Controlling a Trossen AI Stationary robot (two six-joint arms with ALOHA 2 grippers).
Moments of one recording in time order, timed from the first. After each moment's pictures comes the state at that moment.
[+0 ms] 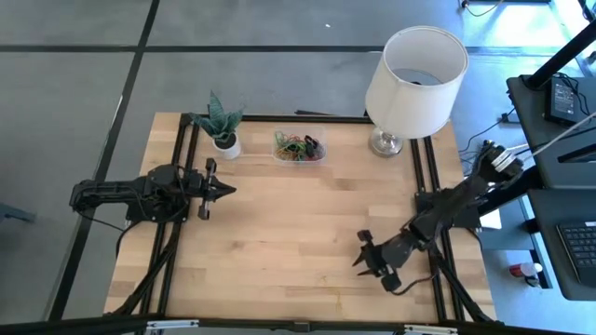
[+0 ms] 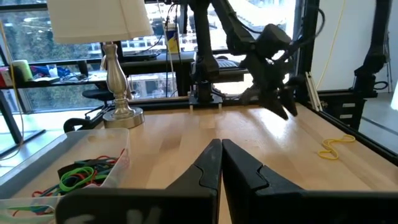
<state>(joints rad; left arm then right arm) 0.08 0.01 0.01 0.03 0.07 0.04 0.70 1.44 0.48 0.26 0.14 0.25</state>
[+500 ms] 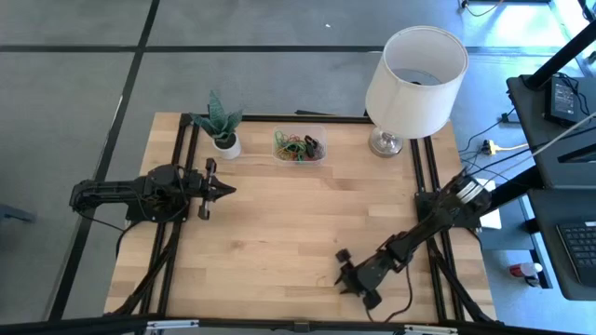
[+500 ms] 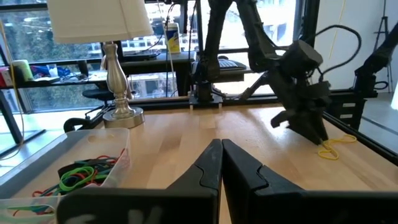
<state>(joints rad) 0.08 0.01 0.01 0.03 0.07 0.04 0.70 1.87 0.71 0.44 0.10 0.09</state>
